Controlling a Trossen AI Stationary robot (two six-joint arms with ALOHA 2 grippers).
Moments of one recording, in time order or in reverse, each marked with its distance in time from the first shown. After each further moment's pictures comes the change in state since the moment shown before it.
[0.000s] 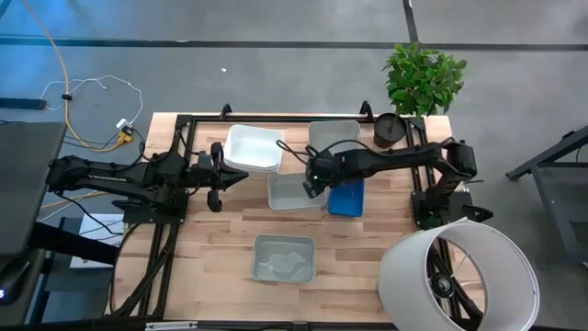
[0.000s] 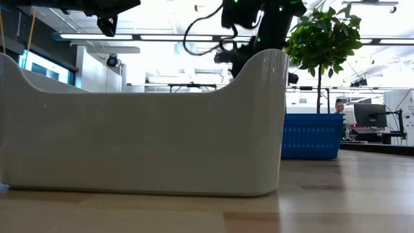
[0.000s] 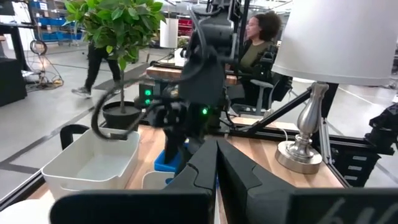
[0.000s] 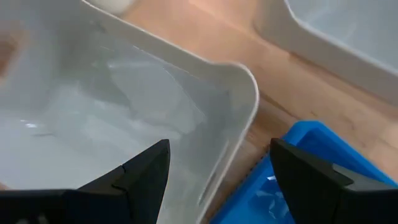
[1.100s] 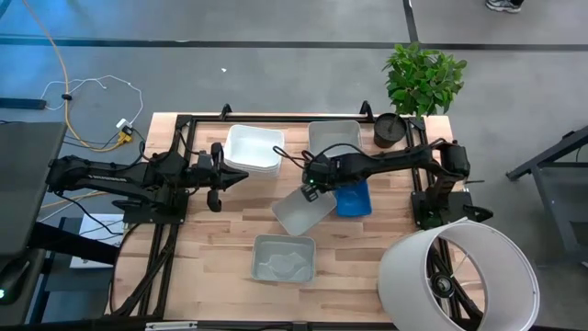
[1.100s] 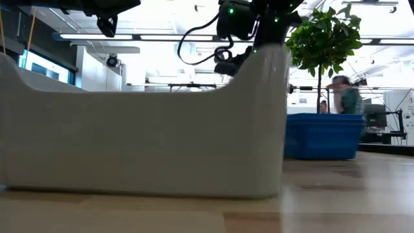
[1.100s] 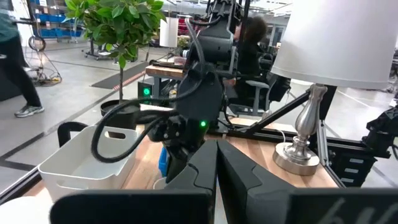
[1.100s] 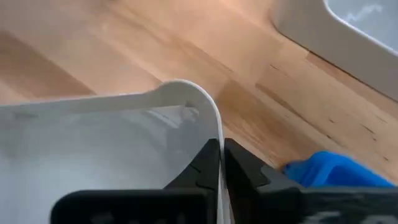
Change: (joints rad) left arm 0.000 0.000 0.000 0.000 0.003 -0.021; right arm 0.000 0.048 -0.019 0.067 -0.006 -0.064
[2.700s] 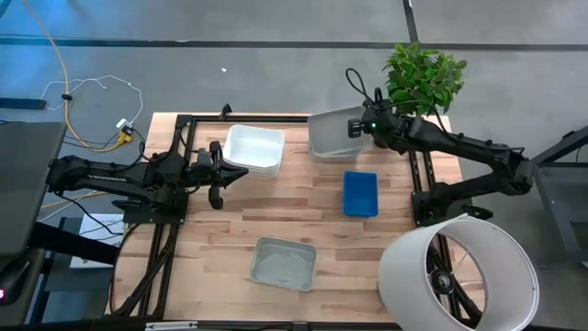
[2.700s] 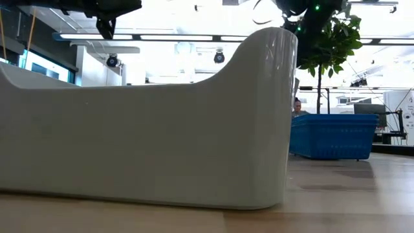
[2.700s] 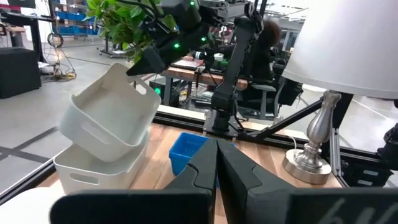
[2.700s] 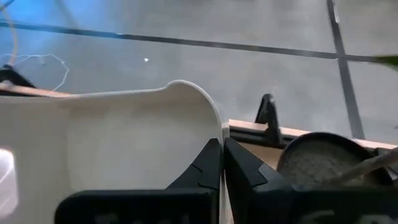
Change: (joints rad) left arm 0.002 0.000 0.000 0.001 -0.059 -0.033; right arm -0.386 -0.578 -0.260 0.137 0.392 -0.189
